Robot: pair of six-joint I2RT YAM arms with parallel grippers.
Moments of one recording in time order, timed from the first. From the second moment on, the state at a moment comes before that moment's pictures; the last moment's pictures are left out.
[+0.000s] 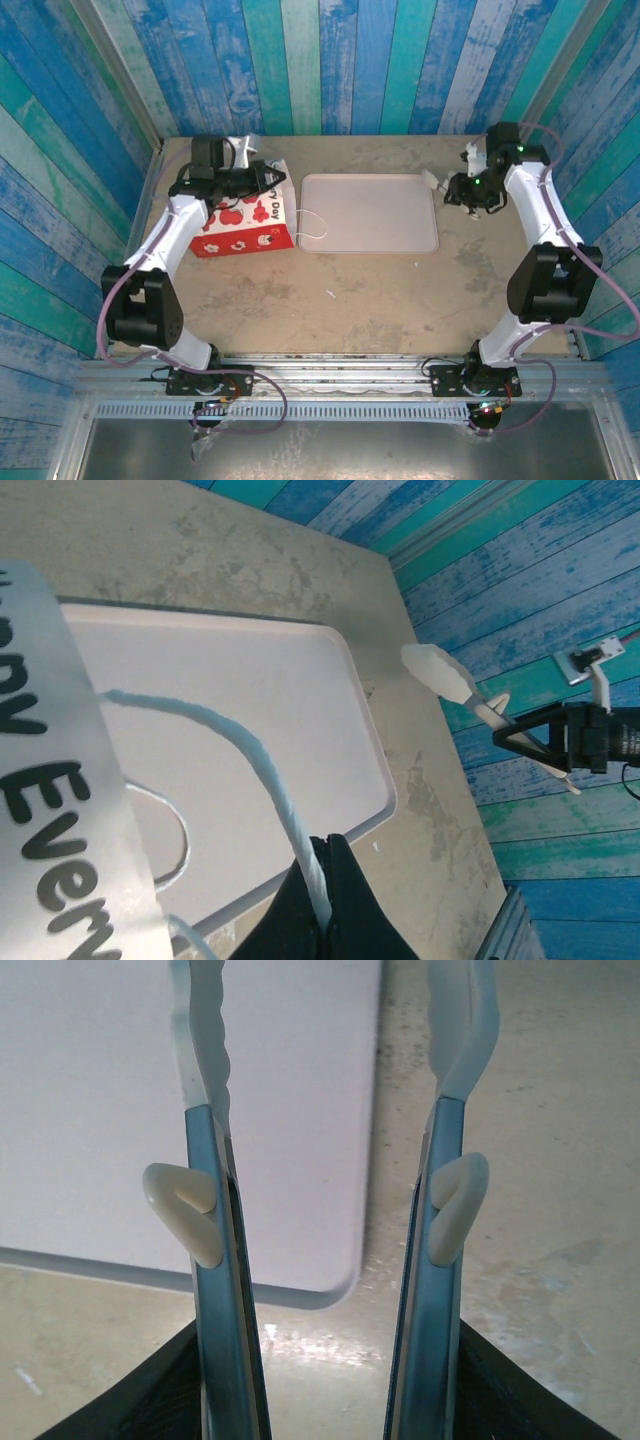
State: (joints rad) left arm -0.12 1.53 1.24 -0.32 0.77 -0.44; right arm -0.04 1.69 1.56 -1.10 -0.25 0.01
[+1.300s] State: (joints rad) left arm -0.12 1.15 1.17 -0.54 0.42 -0.33; right arm 0.71 1.75 1.37 -0.70 -0.56 0.09
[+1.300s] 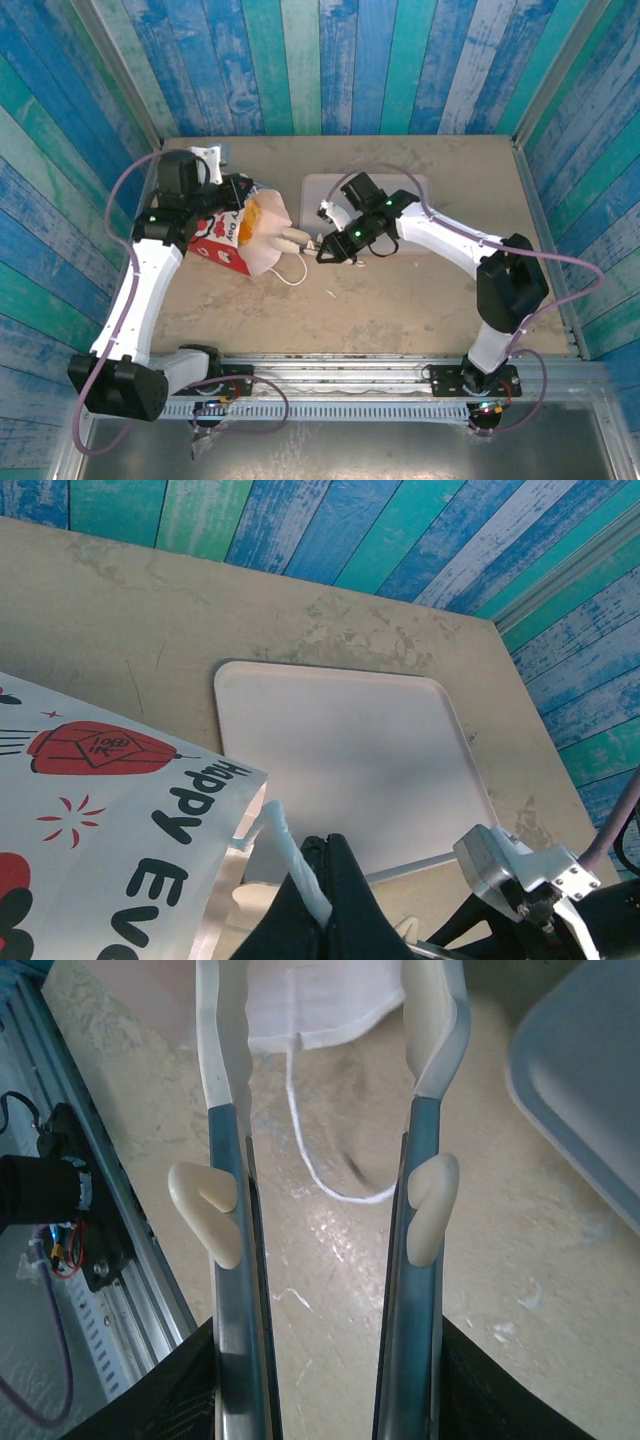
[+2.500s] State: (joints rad) left arm -0.12 1.22 1.17 -0.43 0.51 -0.38; right arm 0.82 2.13 1.75 -0.65 -0.36 -0.13
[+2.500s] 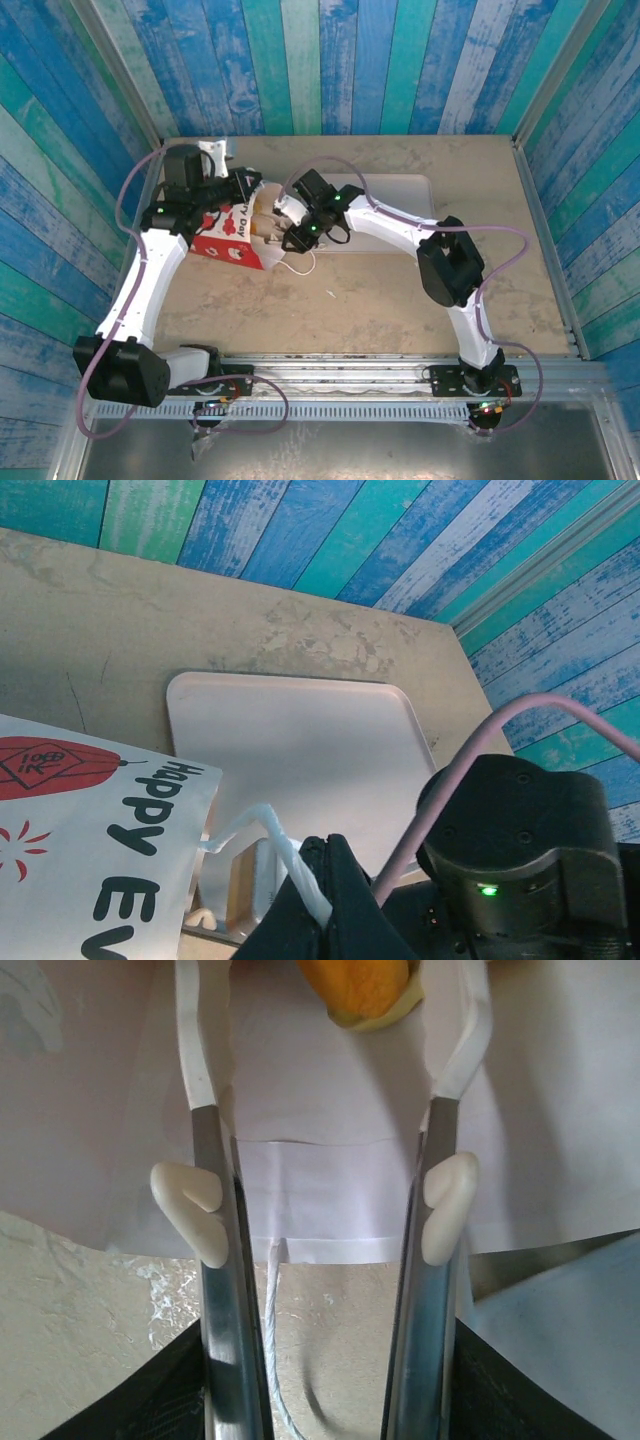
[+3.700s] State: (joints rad) left arm -0.12 1.22 1.07 -0.26 0.49 -0.56; right arm 0.80 1.86 1.54 -0.80 -0.17 0.03
